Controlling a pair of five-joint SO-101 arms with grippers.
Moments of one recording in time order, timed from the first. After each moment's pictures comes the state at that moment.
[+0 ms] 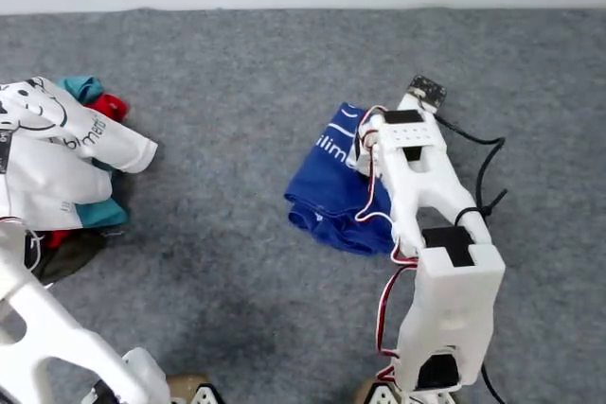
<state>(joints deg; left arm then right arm) -51.1 -32.2 29.6 79.8 -35.2 -8.4 29.5 -1.6 61.6 -37.9</state>
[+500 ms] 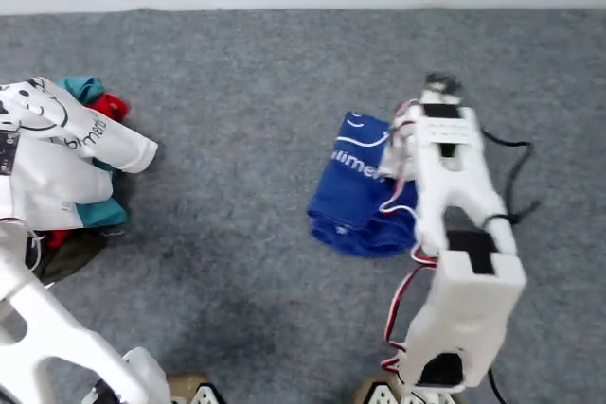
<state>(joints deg) -51.1 -32.2 29.6 79.8 -38.0 0.7 22.3 -1.8 68.9 -13.1</state>
